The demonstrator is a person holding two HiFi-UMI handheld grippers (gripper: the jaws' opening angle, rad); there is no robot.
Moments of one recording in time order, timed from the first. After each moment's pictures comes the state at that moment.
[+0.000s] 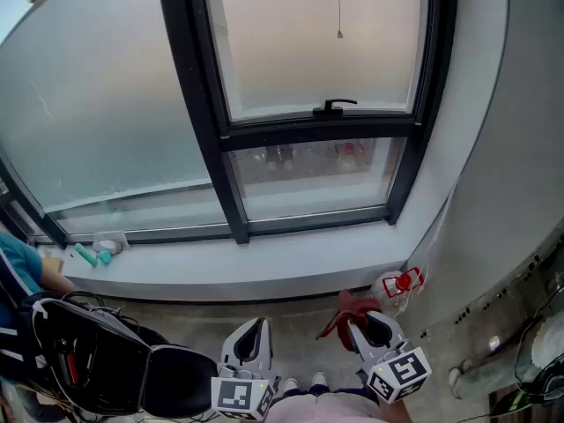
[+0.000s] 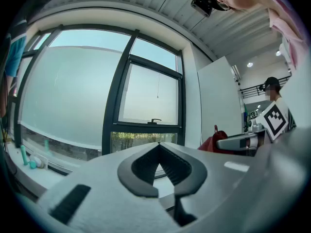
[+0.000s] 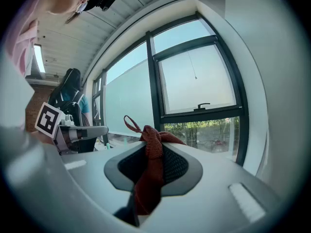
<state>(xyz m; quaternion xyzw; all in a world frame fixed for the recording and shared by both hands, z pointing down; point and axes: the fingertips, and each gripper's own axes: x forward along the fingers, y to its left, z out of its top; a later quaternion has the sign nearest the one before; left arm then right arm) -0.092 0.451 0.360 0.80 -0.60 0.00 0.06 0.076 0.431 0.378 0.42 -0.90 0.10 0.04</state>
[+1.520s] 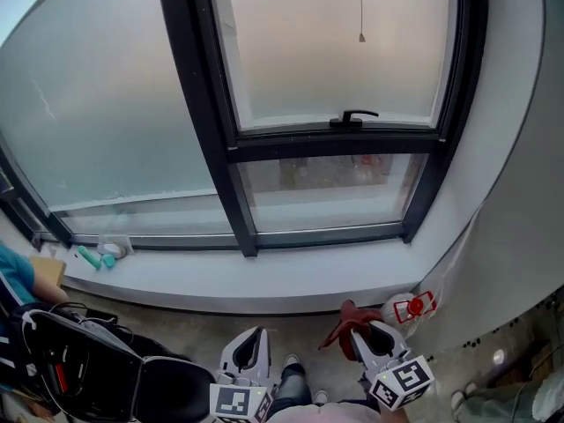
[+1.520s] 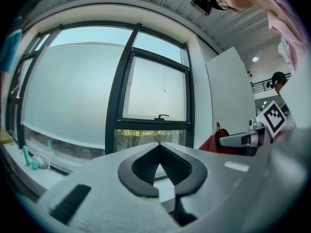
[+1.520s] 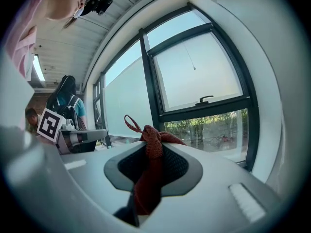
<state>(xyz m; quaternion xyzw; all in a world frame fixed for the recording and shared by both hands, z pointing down) -0.101 0.366 0.382 0.78 -0.62 -0.01 0.05 0.074 0.339 0.410 0.39 -0.91 0.12 0.03</state>
